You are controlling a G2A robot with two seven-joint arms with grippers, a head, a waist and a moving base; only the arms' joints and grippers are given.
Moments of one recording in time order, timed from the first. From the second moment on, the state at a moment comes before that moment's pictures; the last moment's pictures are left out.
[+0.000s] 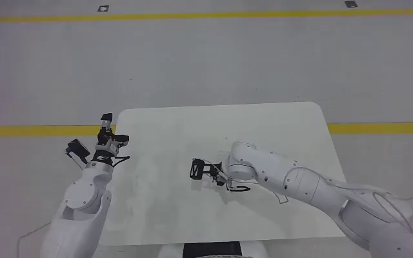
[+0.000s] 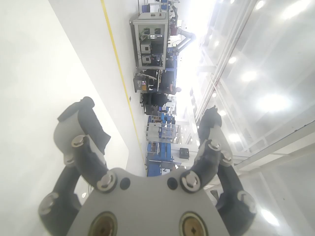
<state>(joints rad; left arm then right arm) 1.73 -1.15 -1.60 -1.80 -0.42 0.00 0.00 -0.65 -1.17 0.17 -1.44 -0.76 -0.34 1.06</state>
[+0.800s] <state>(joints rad) 1.73 -1.15 -1.60 -1.80 -0.42 0.00 0.00 -0.64 -1.10 0.21 -1.58 -0.80 -0.34 1.06</state>
